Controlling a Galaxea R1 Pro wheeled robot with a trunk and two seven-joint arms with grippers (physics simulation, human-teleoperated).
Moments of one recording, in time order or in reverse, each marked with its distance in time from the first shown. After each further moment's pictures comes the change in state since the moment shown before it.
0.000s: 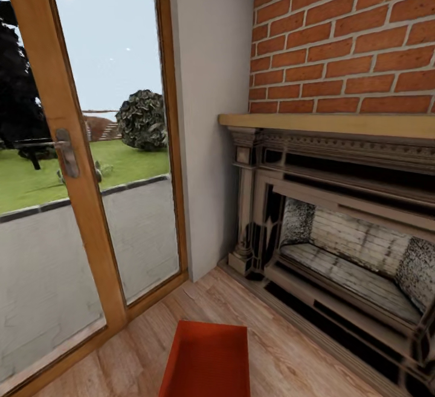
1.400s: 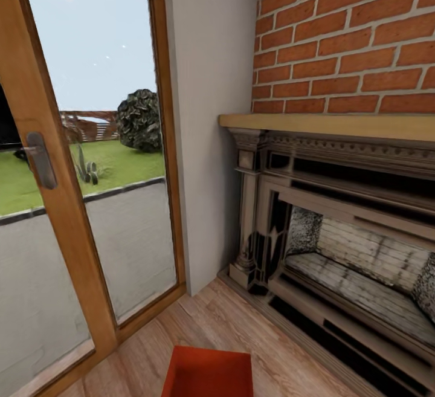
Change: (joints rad) left arm 0.000 0.000 0.000 0.000 0.000 0.000 0.000; right arm 0.000 0.001 -0.006 0.000 -0.010 -0.001 -0.007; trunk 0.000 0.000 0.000
